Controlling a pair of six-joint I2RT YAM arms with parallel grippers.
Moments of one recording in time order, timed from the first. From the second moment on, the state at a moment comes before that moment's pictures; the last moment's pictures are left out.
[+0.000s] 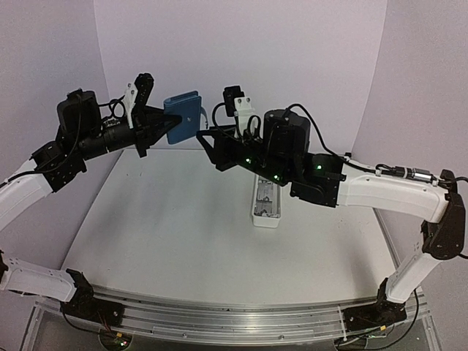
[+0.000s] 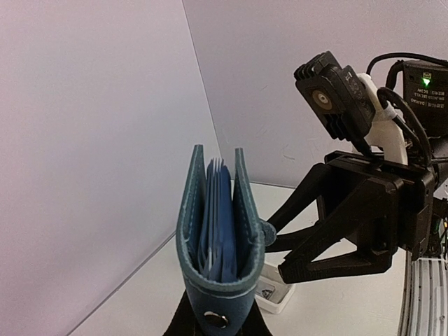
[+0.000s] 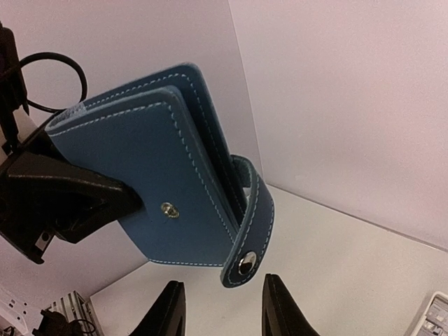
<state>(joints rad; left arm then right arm) -0.68 1.10 1.20 -0.08 0.36 0.22 1.12 1.65 1.49 0.15 0.24 0.22</state>
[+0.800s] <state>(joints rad) -0.68 1.10 1.20 -0.08 0.37 0.21 1.12 1.65 1.50 0.15 0.28 0.18</state>
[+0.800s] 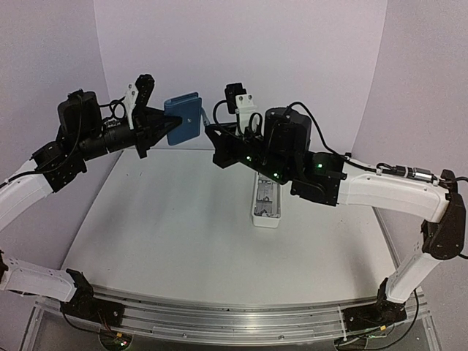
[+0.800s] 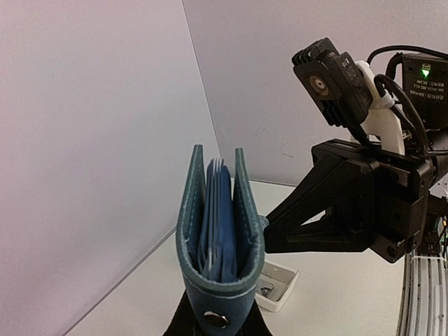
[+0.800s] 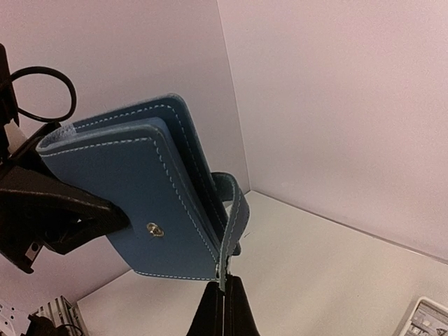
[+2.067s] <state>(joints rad) -0.68 1.12 1.17 -0.18 0.33 0.23 1.13 1.77 1.61 0.07 0.22 0.12</state>
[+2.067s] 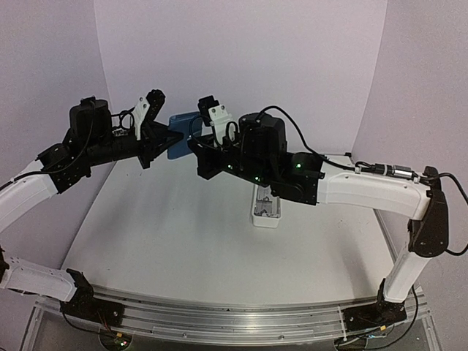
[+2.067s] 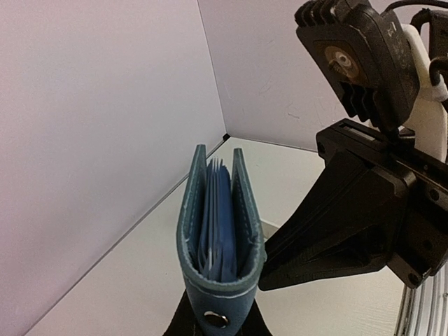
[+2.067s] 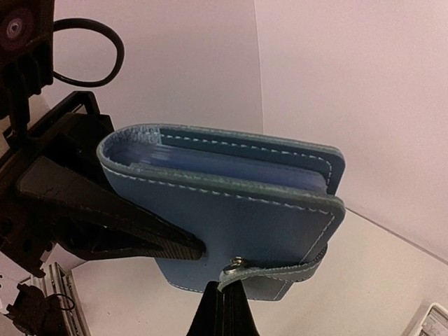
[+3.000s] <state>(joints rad) -0.68 1.12 1.14 -0.19 0.36 0.41 1.14 1.79 1.61 -0.03 0.24 0.11</state>
